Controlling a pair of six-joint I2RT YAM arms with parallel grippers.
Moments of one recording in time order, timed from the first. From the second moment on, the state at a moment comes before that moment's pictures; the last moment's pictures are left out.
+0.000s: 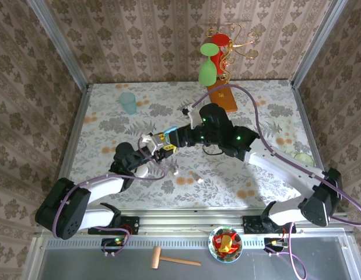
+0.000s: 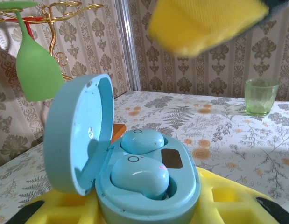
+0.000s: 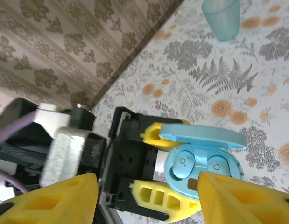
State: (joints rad) left arm -0.54 1.25 0.32 0.99 0.59 0.12; right arm 0.79 1.37 1.27 -0.36 -0.25 0.45
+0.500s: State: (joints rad) left arm -0.54 1.17 0.32 0.89 0.68 0.19; right arm 0.71 1.51 1.39 -0.51 -0.14 0.47
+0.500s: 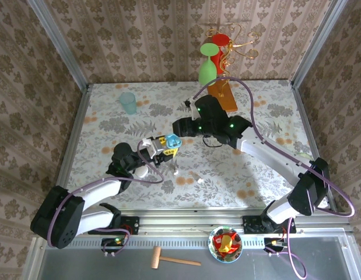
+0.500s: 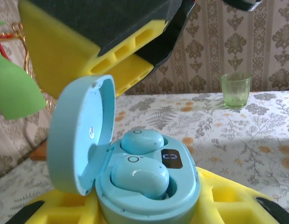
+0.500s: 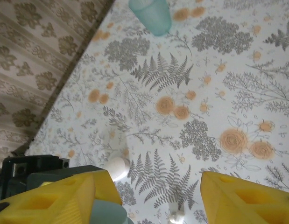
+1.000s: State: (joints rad) left arm -0.54 1.21 0.34 0.96 0.62 0.10; right arm 0.60 1.33 1.01 -0.12 -0.49 0.74
